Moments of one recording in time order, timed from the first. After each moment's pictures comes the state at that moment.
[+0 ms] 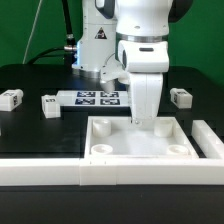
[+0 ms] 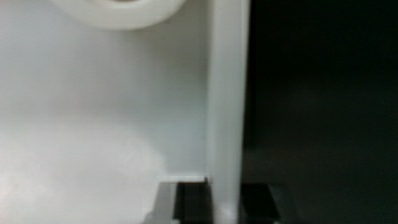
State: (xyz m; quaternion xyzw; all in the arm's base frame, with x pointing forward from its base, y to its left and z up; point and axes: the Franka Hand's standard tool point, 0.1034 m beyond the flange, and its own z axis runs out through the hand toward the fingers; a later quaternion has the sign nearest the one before) arm 0.500 0.049 0.016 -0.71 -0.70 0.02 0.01
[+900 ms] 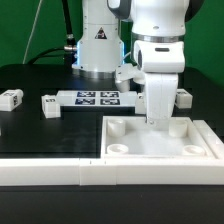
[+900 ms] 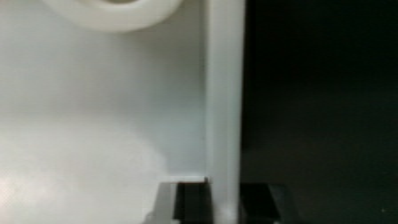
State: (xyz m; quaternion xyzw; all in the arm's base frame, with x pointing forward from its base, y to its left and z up) arm 0.502 0.074 0.016 -0.73 -0.69 0.02 0.01
